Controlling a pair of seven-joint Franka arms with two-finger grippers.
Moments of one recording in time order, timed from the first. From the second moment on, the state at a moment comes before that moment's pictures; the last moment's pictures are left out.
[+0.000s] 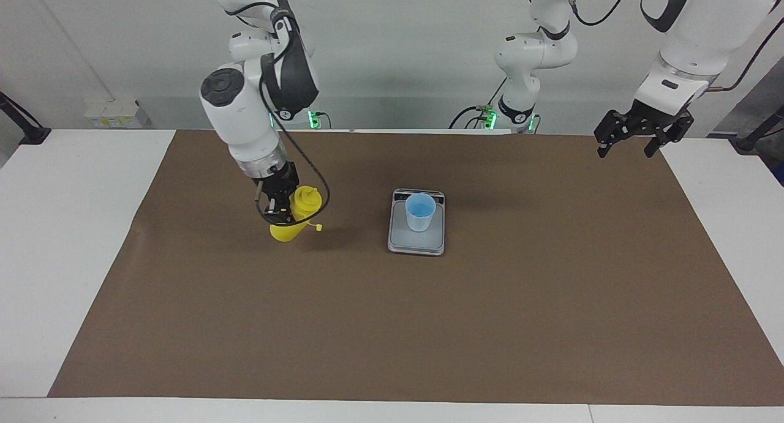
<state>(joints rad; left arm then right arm) 0.08 -0.03 -0.13 -1.59 0.01 1.58 0.01 0.29 0.14 -0.03 -1.80 0.01 1.98 1.91</state>
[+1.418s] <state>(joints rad) 0.07 -0.03 -0.14 -1.60 0.00 1.57 0.01 0.80 0.52 -0.02 -1.42 -0.87 1.64 2.10</state>
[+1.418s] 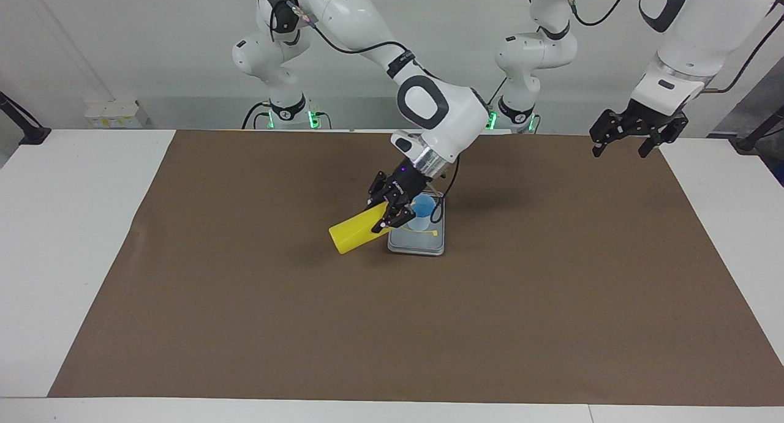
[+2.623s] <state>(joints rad) 0.07 -0.03 -0.14 -1.60 0.00 1.57 0.01 0.91 0.56 -0.02 -1.55 -1.16 1.55 2.08</state>
